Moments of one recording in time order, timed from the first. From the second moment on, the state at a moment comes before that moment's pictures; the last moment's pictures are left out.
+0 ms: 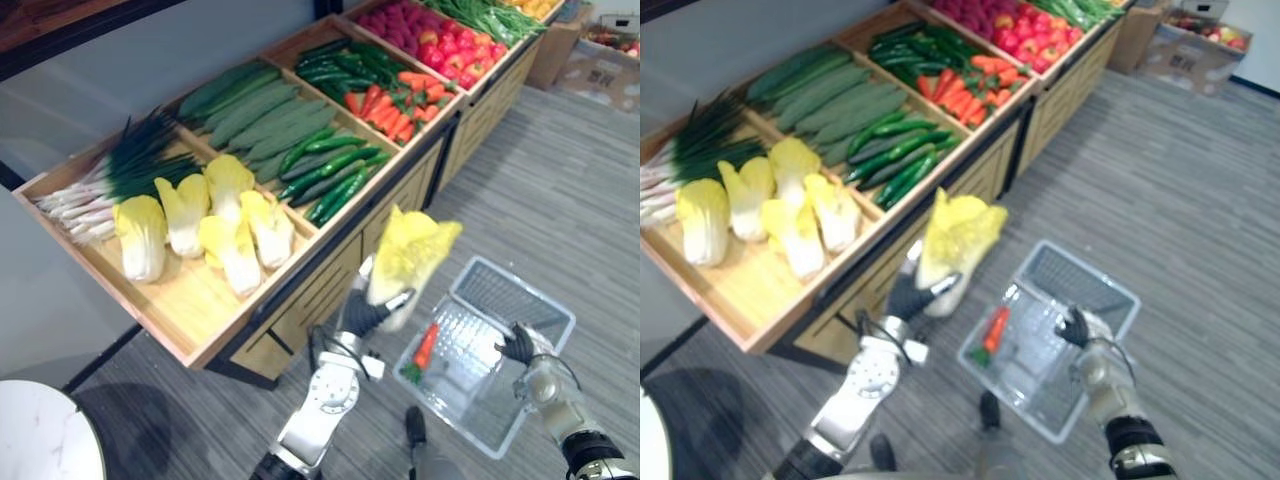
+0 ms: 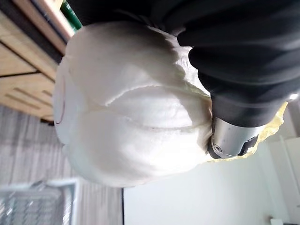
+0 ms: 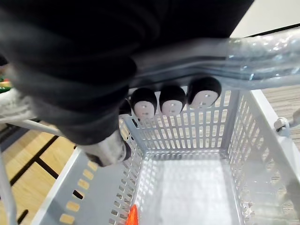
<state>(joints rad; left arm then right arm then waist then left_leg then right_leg) -0.05 0.04 -0.56 0.02 0.12 -0.12 0.30 -0.17 -0.44 0.06 0.64 -0.59 -0.05 -0.19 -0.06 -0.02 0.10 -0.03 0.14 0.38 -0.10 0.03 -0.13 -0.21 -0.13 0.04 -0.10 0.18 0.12</state>
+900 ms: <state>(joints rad) -0.20 -0.02 -0.72 0.67 0.20 -0.04 0.30 -0.21 -0.40 0.19 0.38 -0.57 -0.03 -0.19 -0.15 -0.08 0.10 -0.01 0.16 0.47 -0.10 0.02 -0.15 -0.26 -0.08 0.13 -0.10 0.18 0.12</state>
